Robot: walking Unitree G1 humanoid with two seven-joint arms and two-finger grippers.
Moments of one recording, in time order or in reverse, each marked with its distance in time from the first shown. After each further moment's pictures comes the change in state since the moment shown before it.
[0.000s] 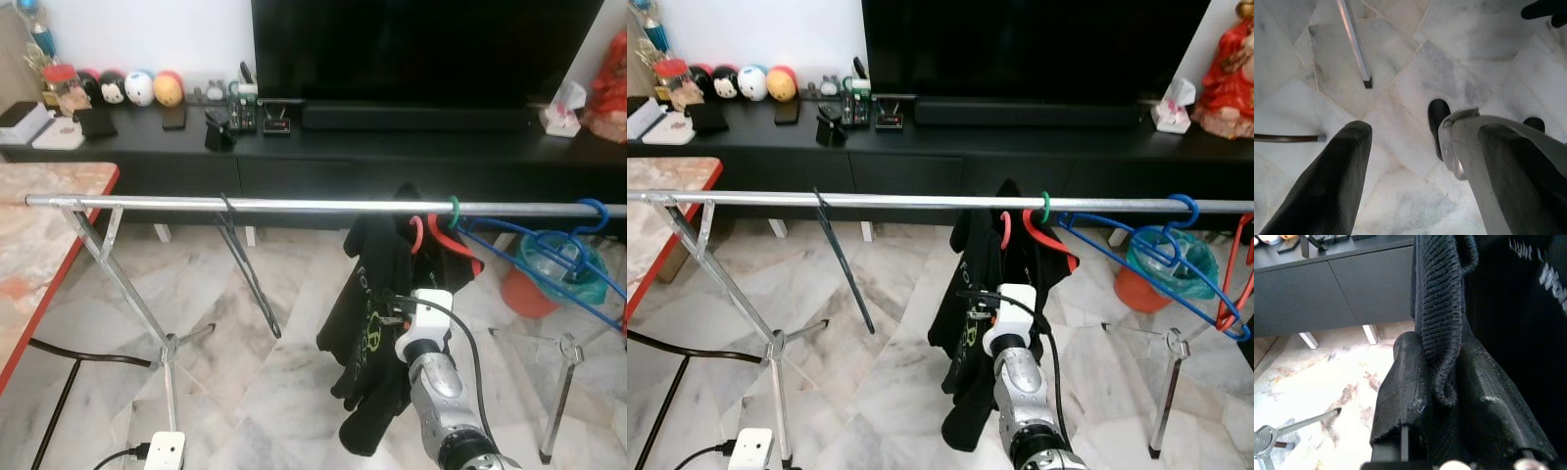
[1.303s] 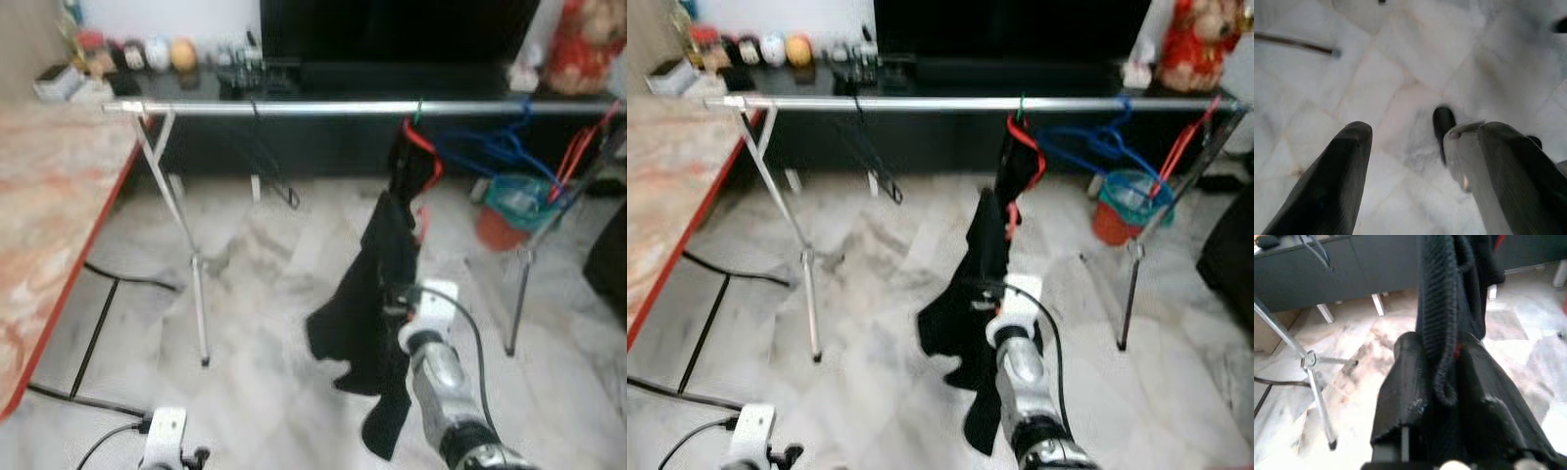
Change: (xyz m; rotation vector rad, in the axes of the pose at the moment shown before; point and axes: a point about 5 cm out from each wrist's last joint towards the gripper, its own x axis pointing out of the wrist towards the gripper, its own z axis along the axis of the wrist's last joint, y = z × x) left arm 0.008 0.000 0.026 -0.002 -0.010 0.003; right arm 0.008 -0.002 0.011 0.006 -0.015 -0.015
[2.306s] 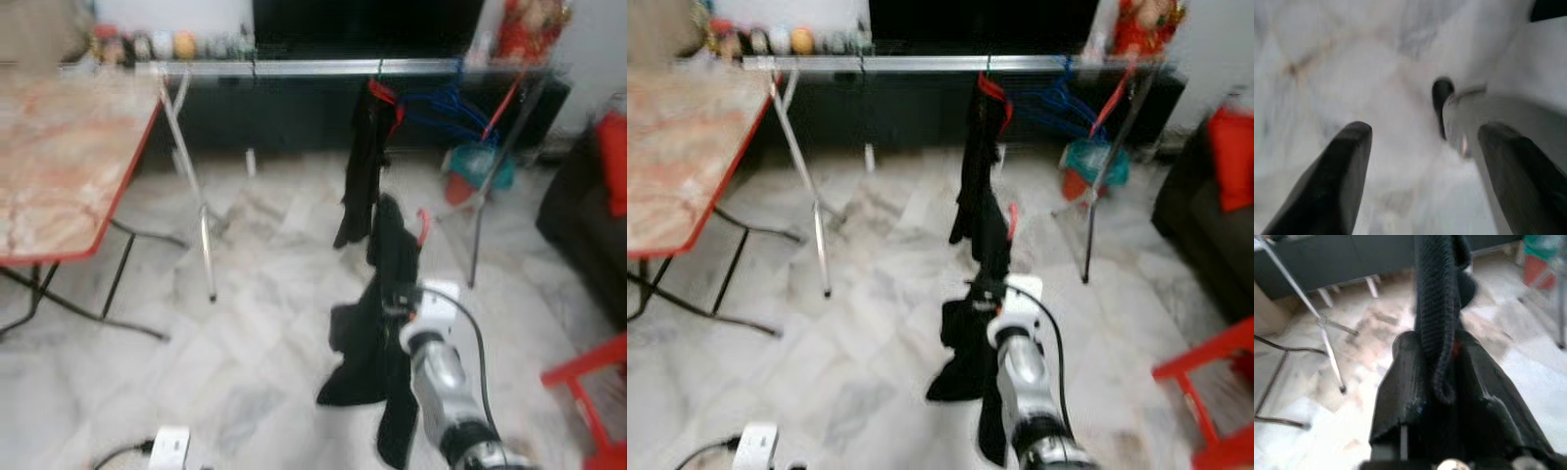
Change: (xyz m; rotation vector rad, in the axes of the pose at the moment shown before) left arm -0.013 -0.006 -0.045 -0.005 0.072 -0.017; right arm -0.006 -0.009 -0.008 -0.001 0.025 -0.026
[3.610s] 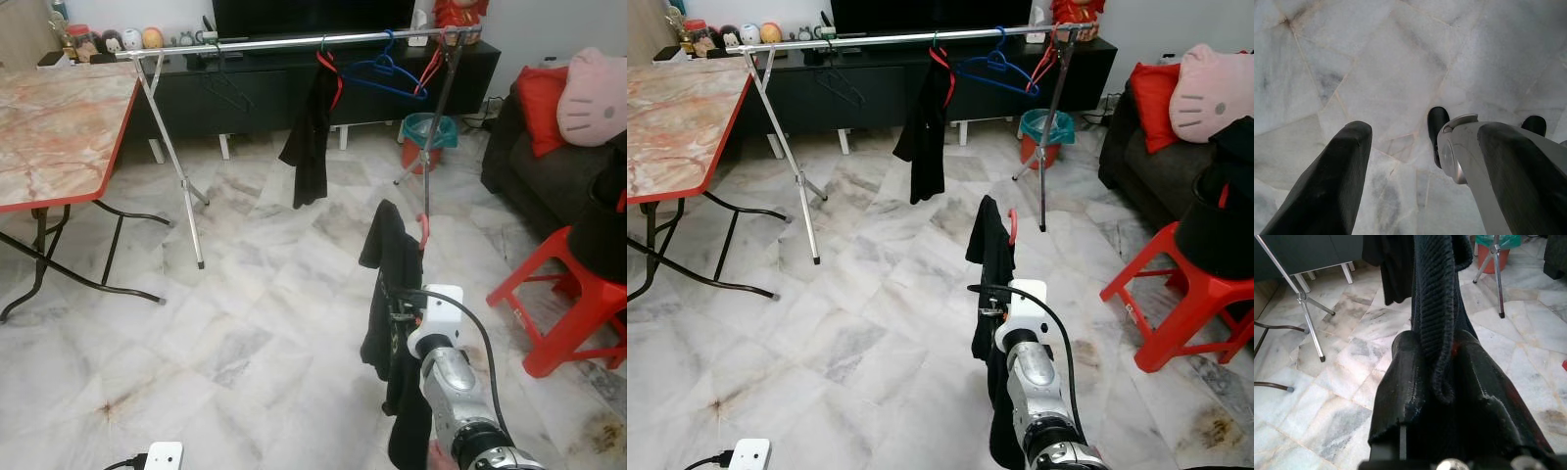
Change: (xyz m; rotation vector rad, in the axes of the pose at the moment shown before) left arm 0.000 0.008 0.005 -0.012 -0.019 0.031; right arm 0.002 -0.008 0.002 -0.051 0.024 0.021
